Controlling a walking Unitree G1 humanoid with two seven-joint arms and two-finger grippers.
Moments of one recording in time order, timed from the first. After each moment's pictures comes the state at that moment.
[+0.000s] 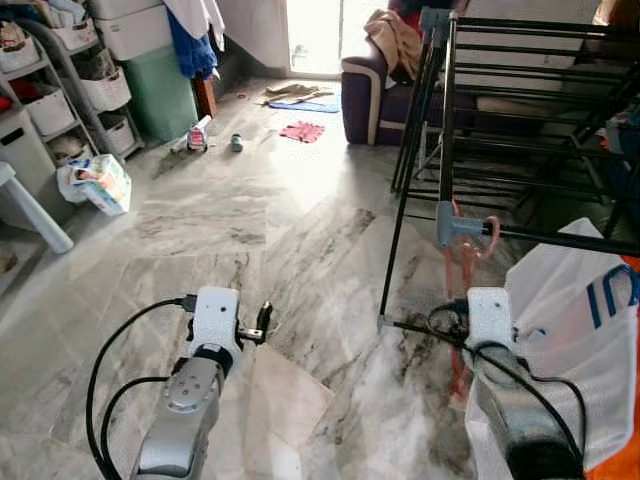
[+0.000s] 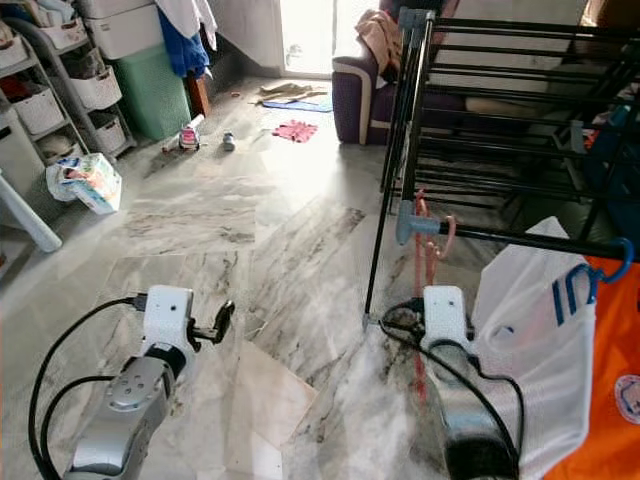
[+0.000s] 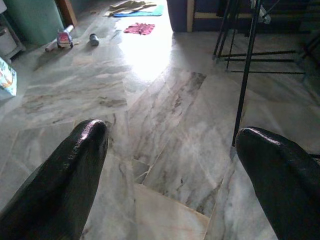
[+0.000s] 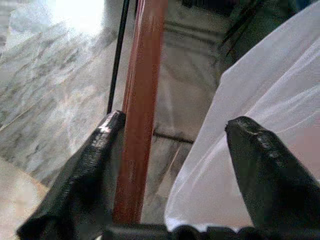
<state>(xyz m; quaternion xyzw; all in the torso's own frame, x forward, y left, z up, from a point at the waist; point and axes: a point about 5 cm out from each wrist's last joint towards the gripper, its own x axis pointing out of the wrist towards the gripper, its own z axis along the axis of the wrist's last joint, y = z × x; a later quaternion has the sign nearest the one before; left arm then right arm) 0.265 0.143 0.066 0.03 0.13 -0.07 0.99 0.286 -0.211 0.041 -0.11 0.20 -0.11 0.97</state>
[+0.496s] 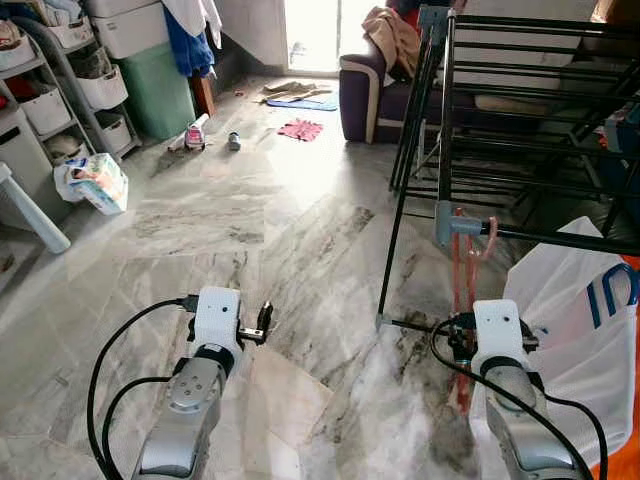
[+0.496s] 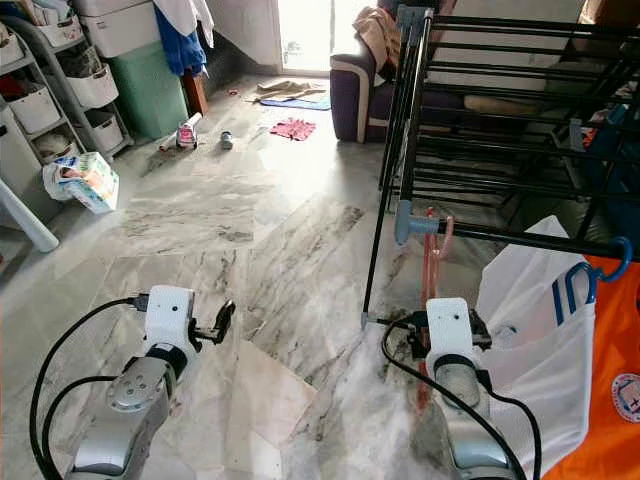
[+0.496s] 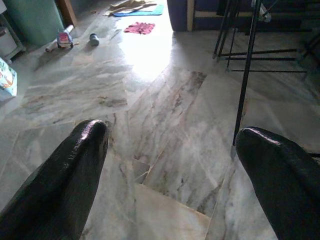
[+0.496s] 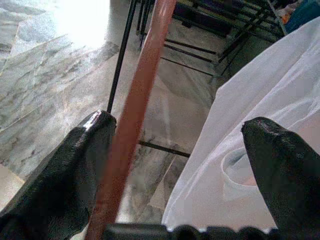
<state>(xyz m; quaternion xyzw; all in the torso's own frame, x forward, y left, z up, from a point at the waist) 0.265 0.142 0.066 0.03 0.12 -0.07 0.99 0.269 -0.207 0.051 -0.14 0.17 -0.09 0.97</state>
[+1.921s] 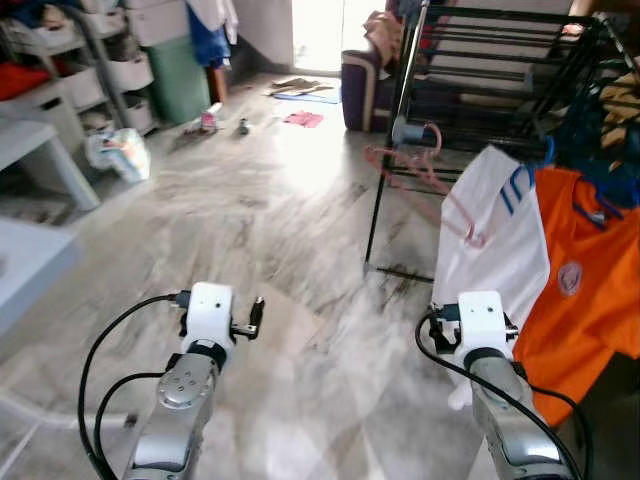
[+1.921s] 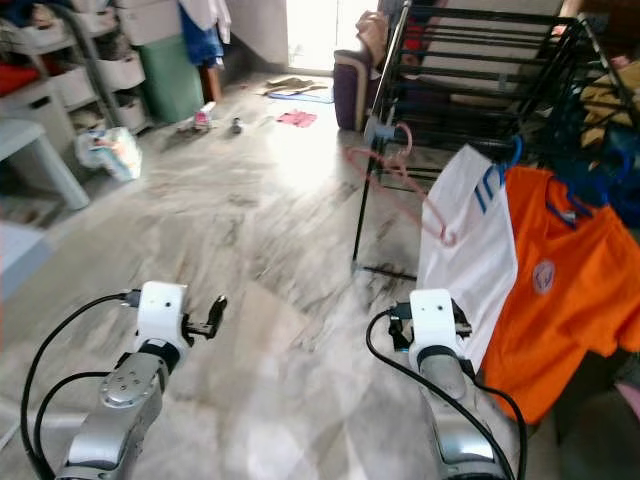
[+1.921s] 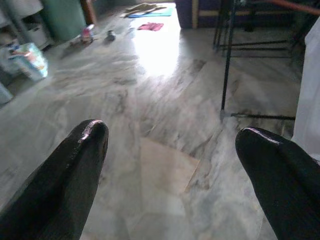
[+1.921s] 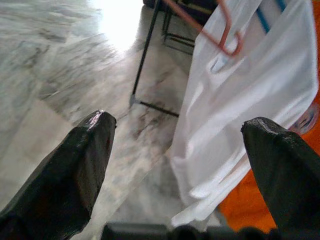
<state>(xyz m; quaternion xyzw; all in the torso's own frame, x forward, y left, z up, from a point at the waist) 0.268 0.145 0.065 0.04 0.12 -0.06 0.99 0.276 -0.189 0.060 -0.12 0.16 -0.05 0.98</state>
